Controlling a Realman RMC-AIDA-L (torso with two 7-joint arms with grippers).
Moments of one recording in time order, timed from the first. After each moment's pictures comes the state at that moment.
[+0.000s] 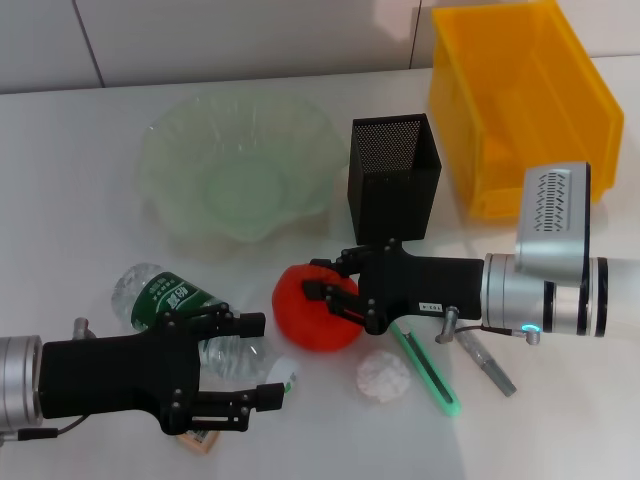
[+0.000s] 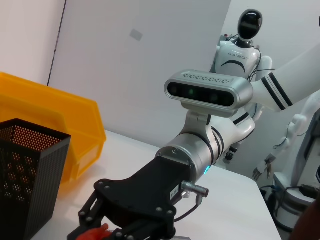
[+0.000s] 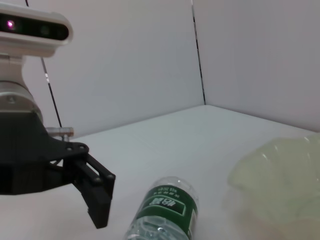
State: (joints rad) left arm -0.45 -2.07 0.92 0.54 1.87 1.74 -1.22; right arm 0.69 2.09 -0.55 -0.10 -2.02 -1.30 0.86
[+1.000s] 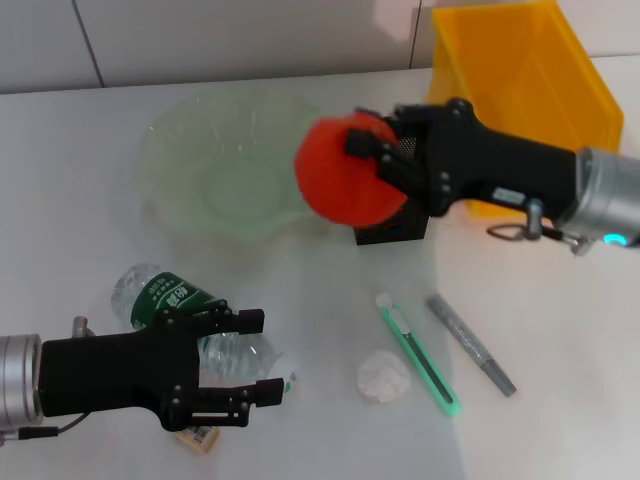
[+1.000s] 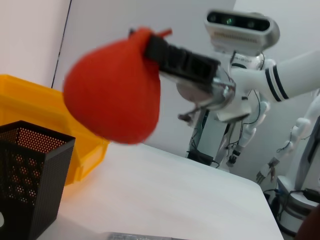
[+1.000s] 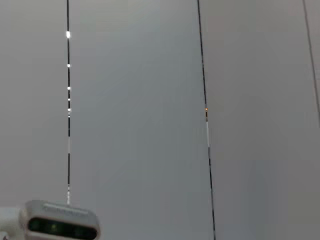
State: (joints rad) left arm -0.45 -2.07 0.92 0.54 1.87 1.73 -1.22; right arm 0.64 2.08 -0.53 -0.36 -1.77 -1.72 0.95
